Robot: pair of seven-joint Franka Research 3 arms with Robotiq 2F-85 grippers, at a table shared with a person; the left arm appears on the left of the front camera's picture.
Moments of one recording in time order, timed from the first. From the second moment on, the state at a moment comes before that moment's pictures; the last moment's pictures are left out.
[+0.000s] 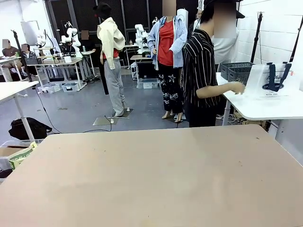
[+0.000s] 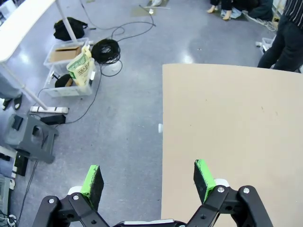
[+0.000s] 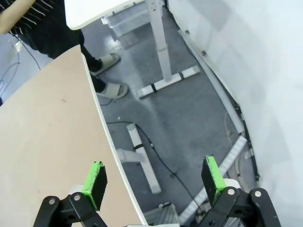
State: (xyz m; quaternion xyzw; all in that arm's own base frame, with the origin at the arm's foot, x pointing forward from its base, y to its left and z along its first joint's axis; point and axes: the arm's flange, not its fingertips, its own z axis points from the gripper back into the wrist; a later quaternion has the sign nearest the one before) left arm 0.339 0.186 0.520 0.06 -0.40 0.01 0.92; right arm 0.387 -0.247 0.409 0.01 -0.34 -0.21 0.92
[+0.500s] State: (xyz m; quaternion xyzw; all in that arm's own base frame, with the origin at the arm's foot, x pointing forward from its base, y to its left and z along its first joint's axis) left arm 0.337 0.190 0.520 0.06 -0.40 0.02 0.92; right arm 0.387 -0.247 0.410 0.01 -0.34 -0.21 0.92
